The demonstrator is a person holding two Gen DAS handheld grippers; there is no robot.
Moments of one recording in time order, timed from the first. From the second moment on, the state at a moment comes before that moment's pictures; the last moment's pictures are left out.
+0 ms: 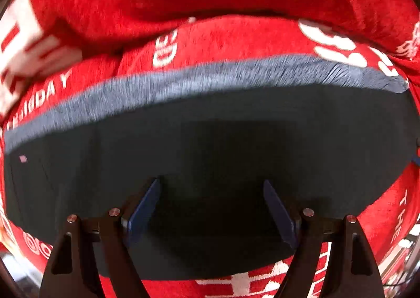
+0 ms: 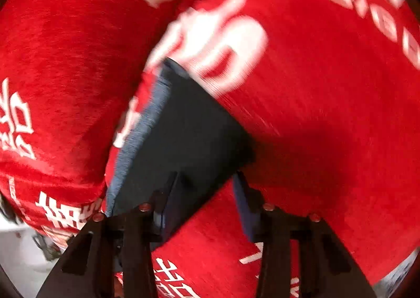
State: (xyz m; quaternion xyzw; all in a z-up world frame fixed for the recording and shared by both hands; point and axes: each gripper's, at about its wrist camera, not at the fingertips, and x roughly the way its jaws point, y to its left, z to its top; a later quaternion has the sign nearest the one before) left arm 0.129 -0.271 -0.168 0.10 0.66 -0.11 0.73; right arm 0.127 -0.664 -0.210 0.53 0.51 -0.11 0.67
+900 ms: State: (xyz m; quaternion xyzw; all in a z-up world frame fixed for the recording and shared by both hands) left arm 0.227 -0.288 -0.179 0.09 0.62 -0.05 0.78; right arm 0.279 -0.555 -0.199 0.28 0.57 -0.03 0.77
